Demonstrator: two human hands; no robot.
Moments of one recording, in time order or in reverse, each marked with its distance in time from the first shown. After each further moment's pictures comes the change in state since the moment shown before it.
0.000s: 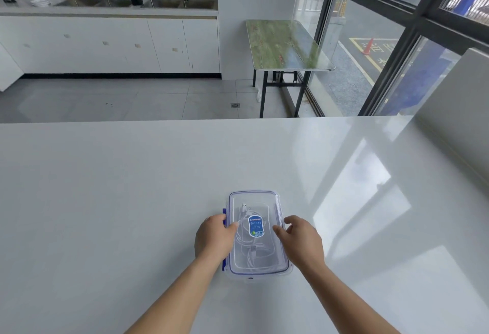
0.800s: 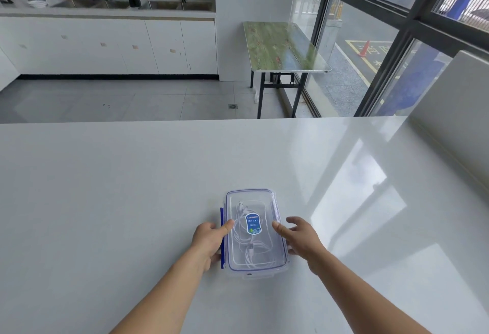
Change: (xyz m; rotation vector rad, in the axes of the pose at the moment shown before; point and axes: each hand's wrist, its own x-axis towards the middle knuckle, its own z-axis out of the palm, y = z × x) left_hand 0.002 -0.019 0.004 -0.715 -0.333 -0.474; right_hand 0.012 0.025 -0.005 0.520 -0.298 0.202
